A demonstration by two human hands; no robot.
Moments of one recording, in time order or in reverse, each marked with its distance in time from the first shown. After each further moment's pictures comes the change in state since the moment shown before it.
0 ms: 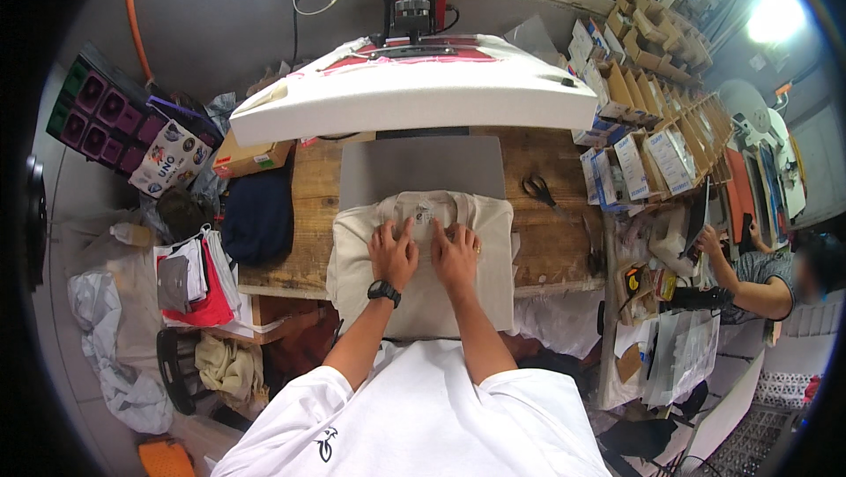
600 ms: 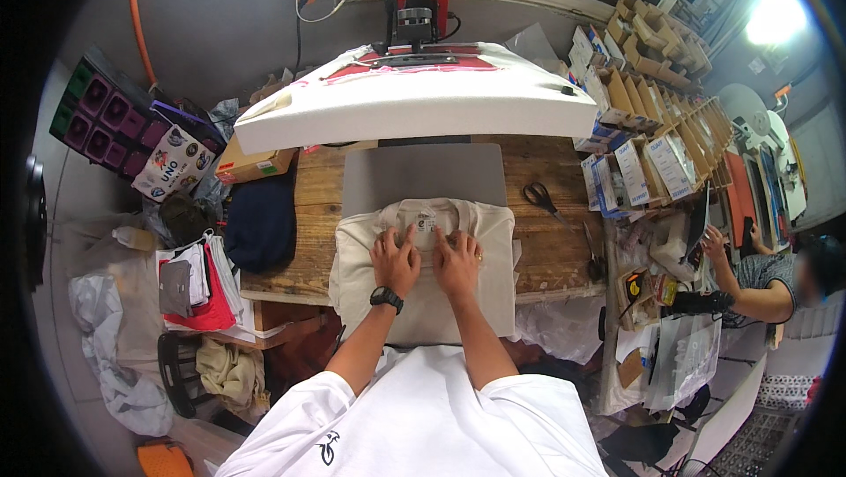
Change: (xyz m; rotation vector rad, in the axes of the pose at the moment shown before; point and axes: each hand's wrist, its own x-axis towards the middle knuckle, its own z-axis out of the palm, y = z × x) left_hand -0.003 0.001 0.000 0.006 -0.012 -0.011; right_hand -0.003 -0.001 -0.002 0.013 -0.006 0.022
